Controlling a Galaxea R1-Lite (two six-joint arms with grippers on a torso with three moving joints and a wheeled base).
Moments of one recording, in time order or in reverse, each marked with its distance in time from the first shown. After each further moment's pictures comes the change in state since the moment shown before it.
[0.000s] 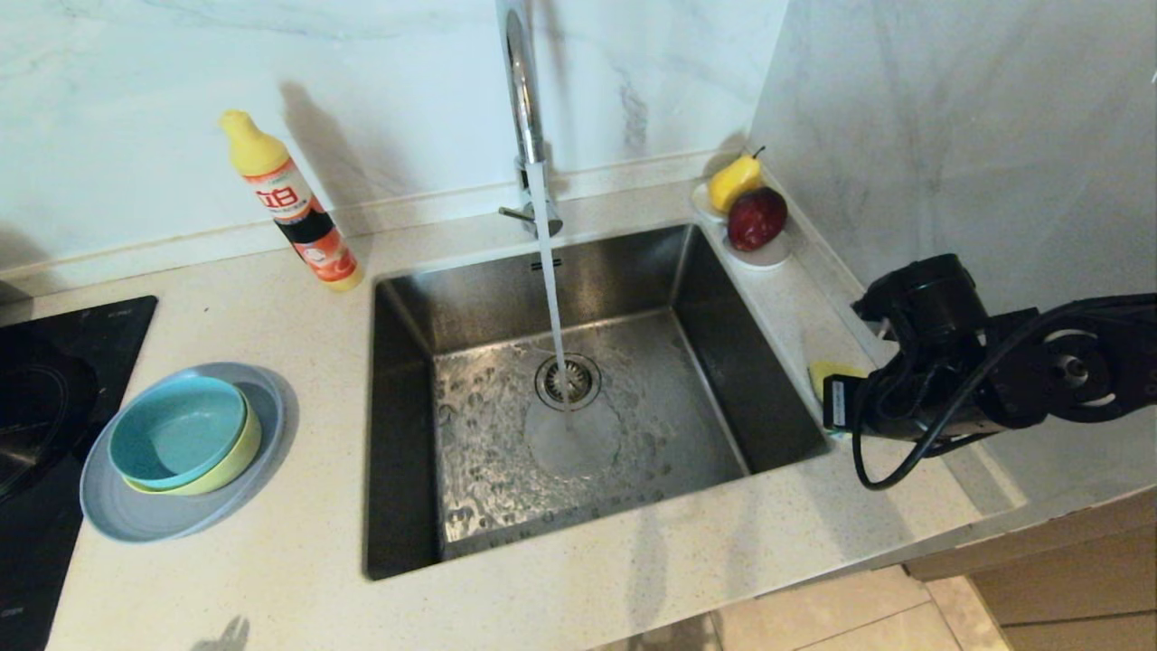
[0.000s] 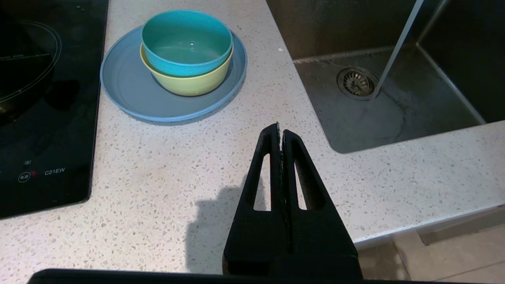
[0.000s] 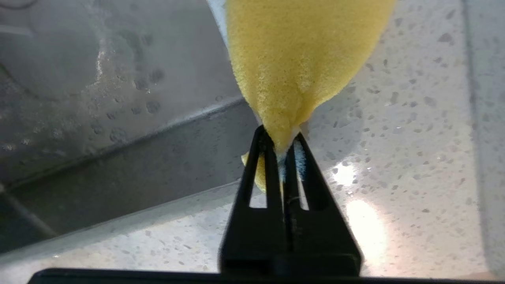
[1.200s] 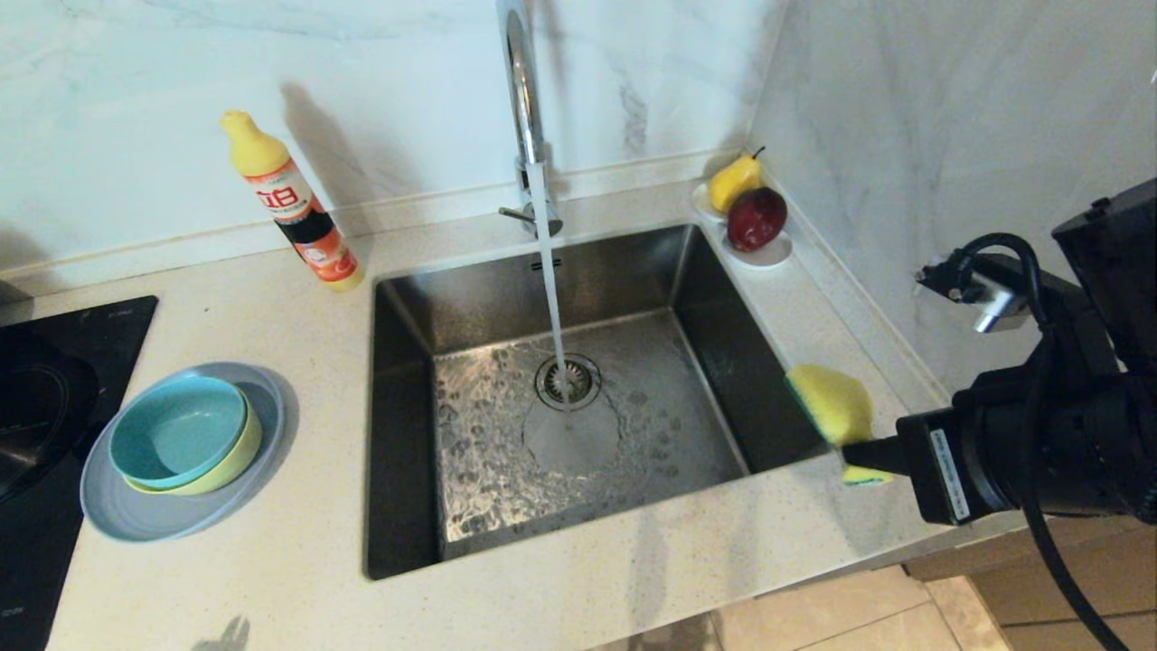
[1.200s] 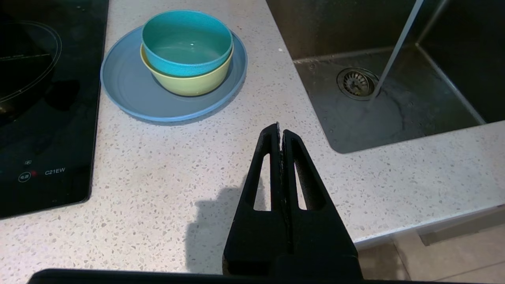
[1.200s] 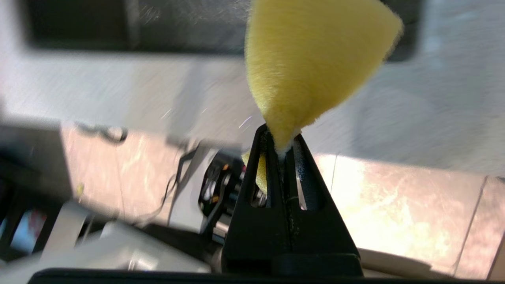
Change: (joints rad) left arm 0.000 0.000 0.000 0.000 0.001 0.000; right arm 0.396 -0.423 0.006 0.329 0.047 -0.070
